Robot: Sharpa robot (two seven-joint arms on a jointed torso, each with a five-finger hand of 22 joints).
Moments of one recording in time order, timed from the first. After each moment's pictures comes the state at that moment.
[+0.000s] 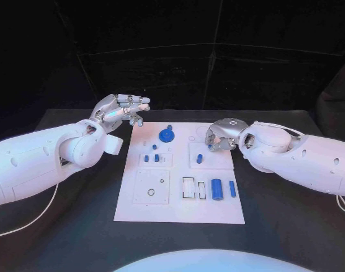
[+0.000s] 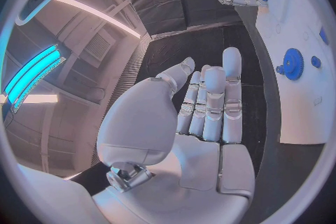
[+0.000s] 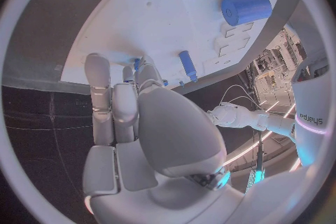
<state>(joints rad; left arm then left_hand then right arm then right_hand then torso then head) 1.20 -0.79 -0.07 1.35 -0.07 -0.14 0.44 1.30 -0.06 0.38 -0.09 0.06 0.98 0.18 0.16 0.07 1.01 0.11 0.41 0.11 1.21 0.02 1.11 0.58 0.16 1.16 0.12 0.68 0.72 1.13 -0.76 -0.03 1.40 -1.76 -0.18 -0.12 1.70 0.08 -0.20 0.19 0.19 0.99 0.15 0.19 0.07 1.10 0.09 0.15 0.07 1.47 -0.01 1.16 1.15 0.16 1.30 0.09 1.01 0.64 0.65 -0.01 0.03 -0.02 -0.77</state>
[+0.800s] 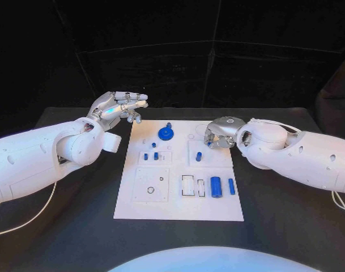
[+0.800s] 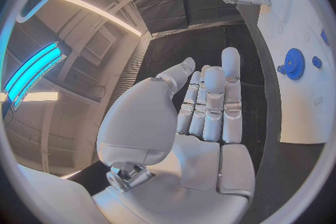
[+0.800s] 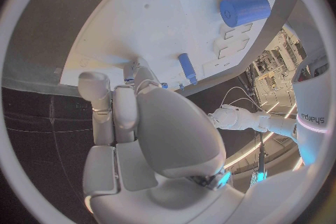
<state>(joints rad) 1.20 -0.80 -0.07 1.35 -0.05 -0.13 0.45 1.30 -0.06 0.39 -0.09 0.06 0.98 0.18 0.16 0.07 1.01 0.11 0.42 0.11 1.21 0.02 1.11 0.57 0.18 1.15 0.13 0.67 0.72 1.13 -0.75 -0.02 1.39 -1.76 -0.14 -0.12 1.74 0.10 -0.02 0.16 0.12 1.09 0.14 0.15 0.07 1.22 0.07 0.09 0.07 1.47 -0.02 1.22 1.18 0.15 1.32 0.08 1.15 0.82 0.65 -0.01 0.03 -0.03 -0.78</state>
